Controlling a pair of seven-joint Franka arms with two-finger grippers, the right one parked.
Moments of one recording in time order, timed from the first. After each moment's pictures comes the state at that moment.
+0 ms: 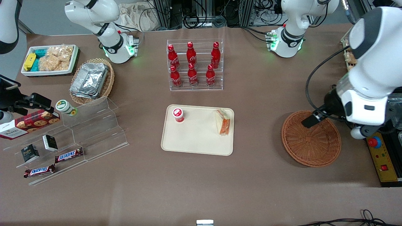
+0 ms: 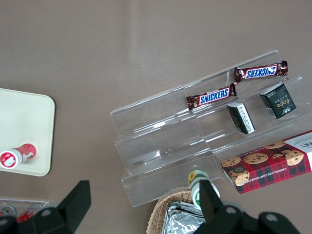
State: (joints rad) arm -0.11 0.25 -0.09 -1.32 0.00 1.63 -0.71
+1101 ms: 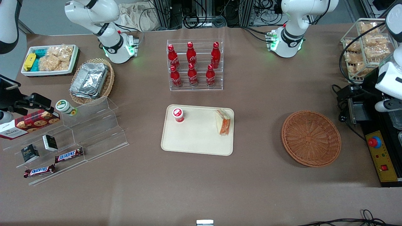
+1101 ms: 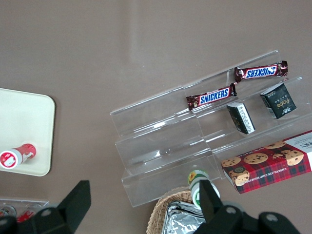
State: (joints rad) arm -0.03 -0.06 0.02 -1.75 0.00 1.74 -0.15
